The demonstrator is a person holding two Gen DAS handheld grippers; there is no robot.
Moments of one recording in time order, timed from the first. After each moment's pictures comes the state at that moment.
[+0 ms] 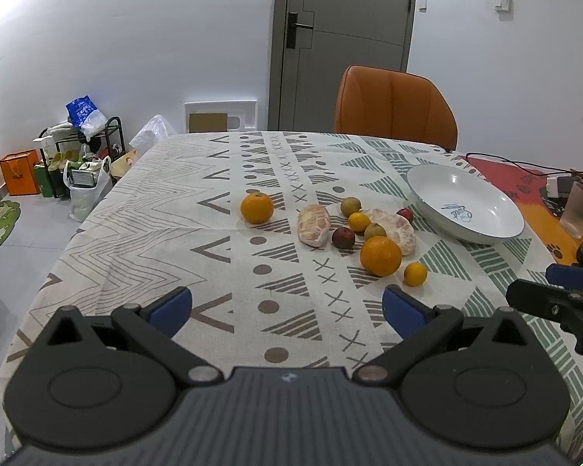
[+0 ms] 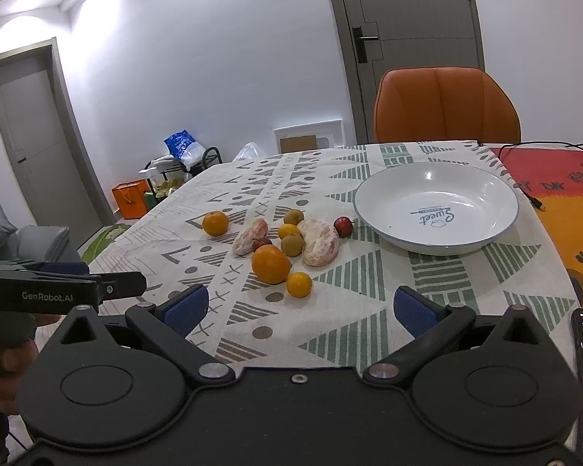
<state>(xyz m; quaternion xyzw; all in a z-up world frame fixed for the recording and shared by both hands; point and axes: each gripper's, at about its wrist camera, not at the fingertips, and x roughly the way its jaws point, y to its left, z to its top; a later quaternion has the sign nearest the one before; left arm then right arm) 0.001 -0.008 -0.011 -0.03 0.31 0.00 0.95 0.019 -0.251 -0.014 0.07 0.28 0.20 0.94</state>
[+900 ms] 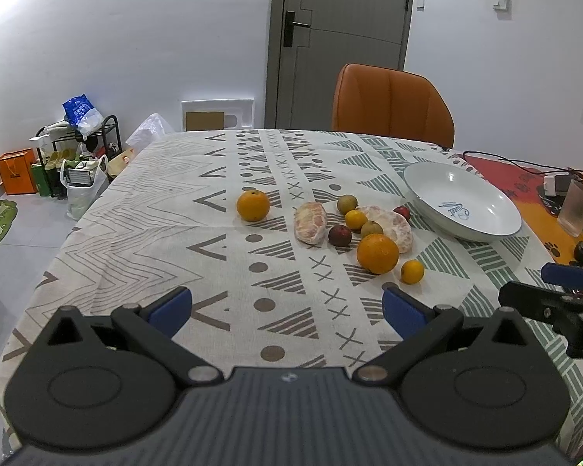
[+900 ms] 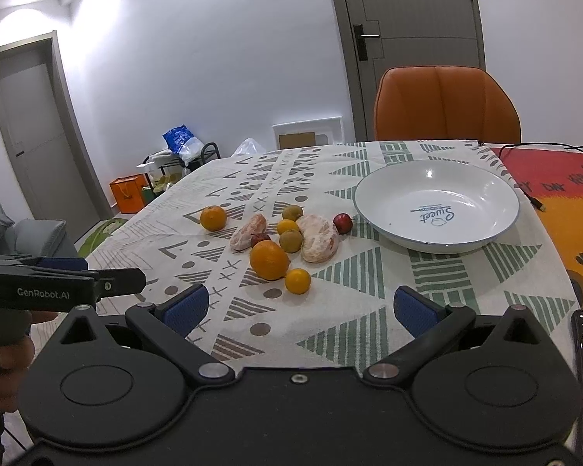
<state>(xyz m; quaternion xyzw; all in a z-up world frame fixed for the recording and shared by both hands) 0.003 -0.008 -0.011 -0.02 0.32 -0.01 0.95 0.020 -0.247 -0.017 0.06 0.28 0.20 0.94</state>
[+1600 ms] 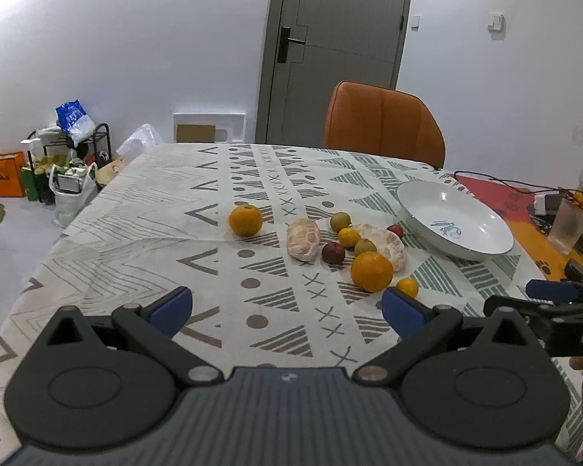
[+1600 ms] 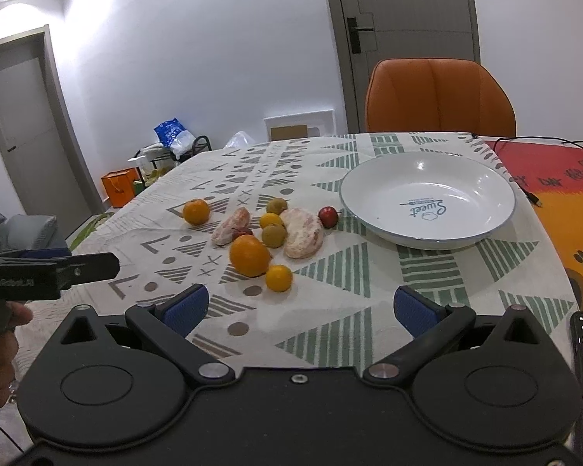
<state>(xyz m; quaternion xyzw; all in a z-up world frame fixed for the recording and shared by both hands) 0.008 0.000 -0.017 -0.05 0.29 -0.03 0.96 0.038 -0.252 -0.028 0.05 0.30 0.19 0.94</state>
